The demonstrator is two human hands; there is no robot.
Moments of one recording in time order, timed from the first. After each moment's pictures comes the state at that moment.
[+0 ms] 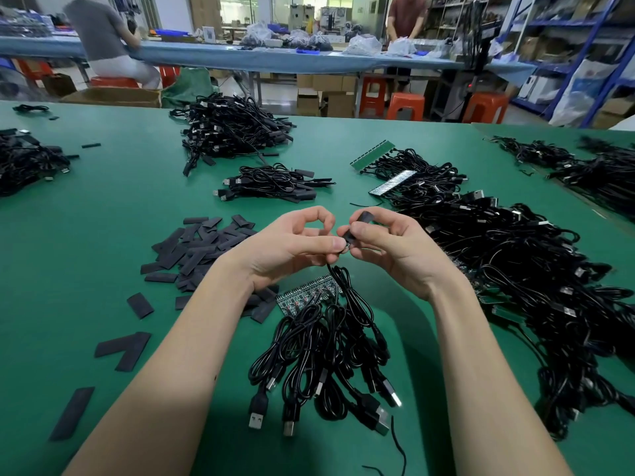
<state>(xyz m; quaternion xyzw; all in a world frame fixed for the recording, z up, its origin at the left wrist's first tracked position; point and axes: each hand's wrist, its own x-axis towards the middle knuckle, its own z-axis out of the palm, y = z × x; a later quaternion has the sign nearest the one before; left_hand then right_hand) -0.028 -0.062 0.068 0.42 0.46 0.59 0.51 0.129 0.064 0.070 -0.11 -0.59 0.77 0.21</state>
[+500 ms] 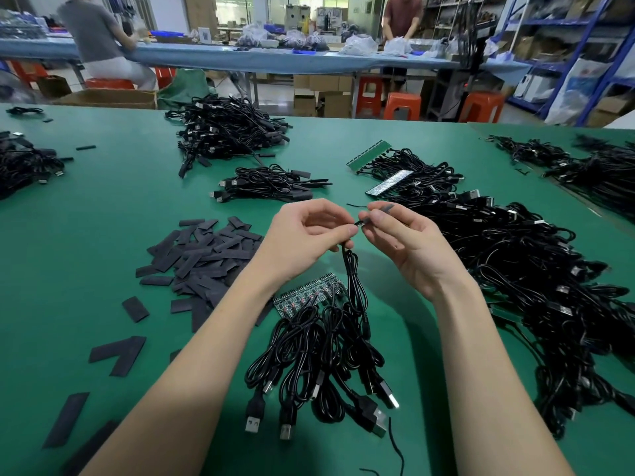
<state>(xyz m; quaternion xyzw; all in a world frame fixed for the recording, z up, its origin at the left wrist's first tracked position) -0.008 -0.042 0.063 0.48 0.59 0.61 0.22 0.134 0.082 0.062 -0.15 -0.51 0.79 0.31</state>
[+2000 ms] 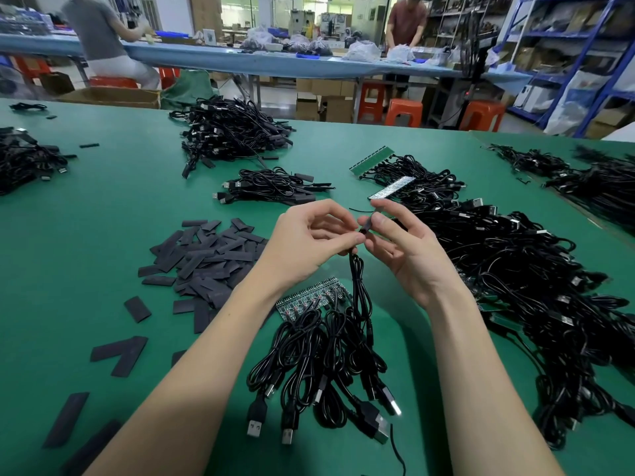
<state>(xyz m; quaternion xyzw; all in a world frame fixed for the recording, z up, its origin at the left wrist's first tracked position) -0.007 -0.044 0.063 0.50 0.57 0.63 0.20 0.131 0.074 0.063 -0.16 -0.52 0.79 0.30</state>
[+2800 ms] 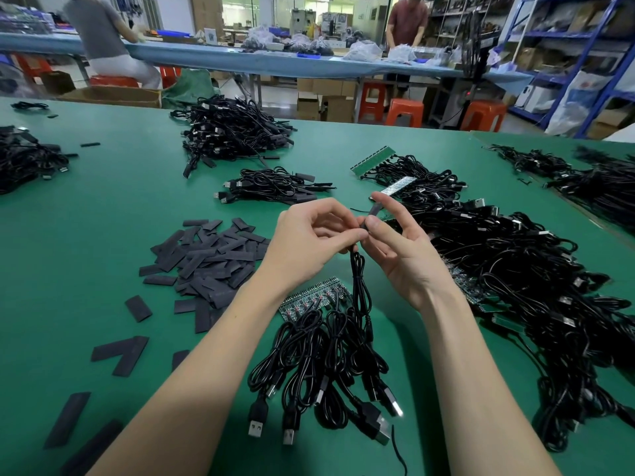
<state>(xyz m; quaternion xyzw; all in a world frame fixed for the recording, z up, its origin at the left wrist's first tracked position) -0.004 -0.041 0.063 0.49 0.59 0.63 0.15 0.124 0.070 0.058 -0.12 -0.50 0.80 0.31</state>
